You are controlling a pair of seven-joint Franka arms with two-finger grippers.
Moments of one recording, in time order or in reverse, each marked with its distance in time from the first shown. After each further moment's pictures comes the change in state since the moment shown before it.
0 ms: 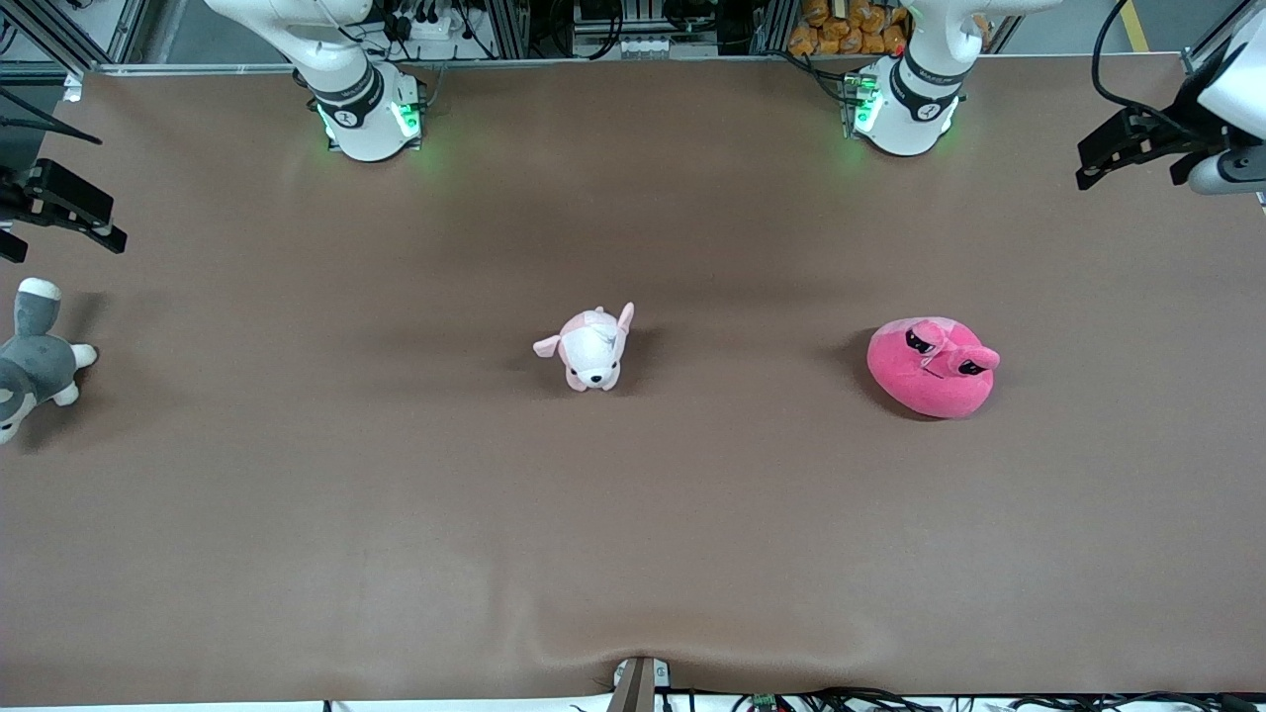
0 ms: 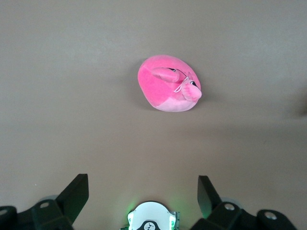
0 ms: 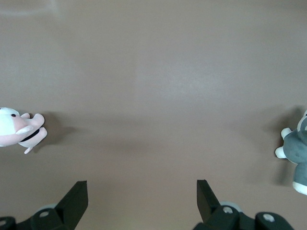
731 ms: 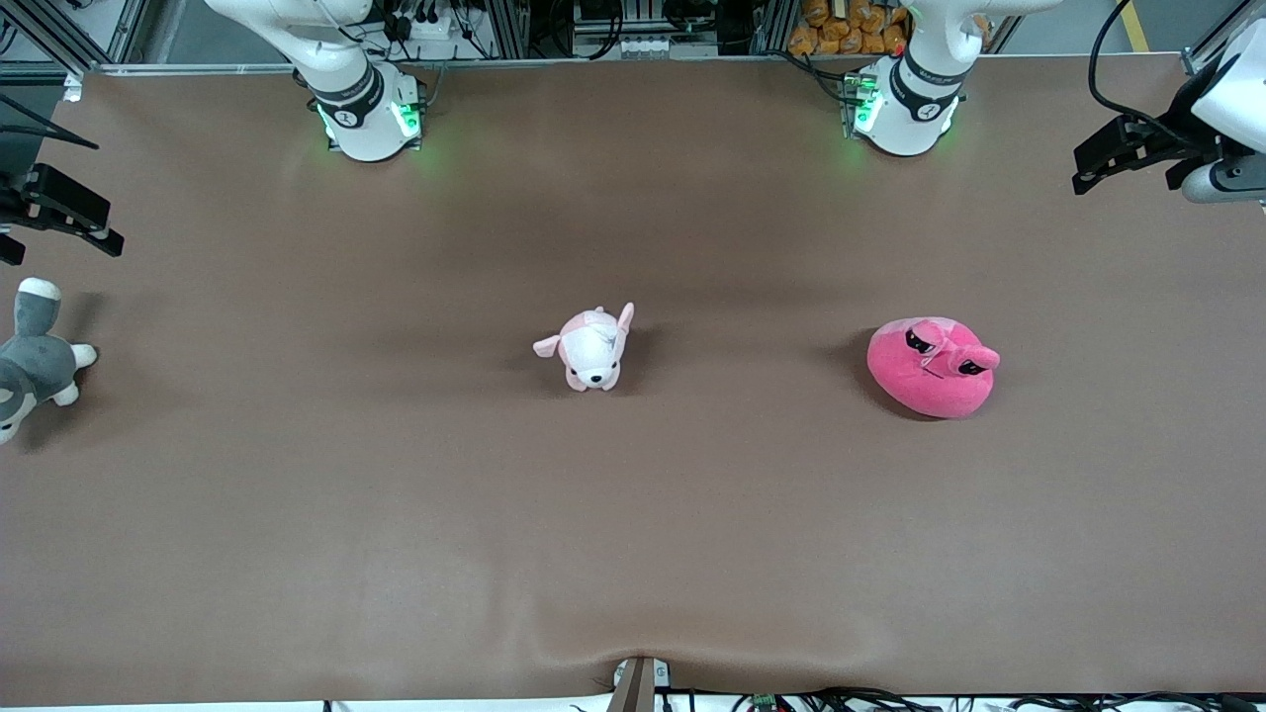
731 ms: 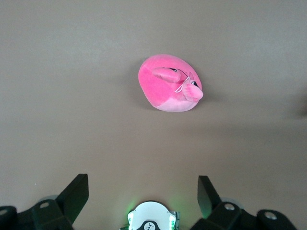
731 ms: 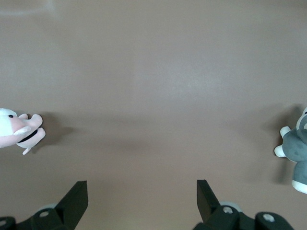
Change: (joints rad) left arm 0.007 0.011 0.007 0.006 0.000 0.000 0.000; right arm -0.004 0.004 -0.003 0.000 -0.001 0.000 0.000
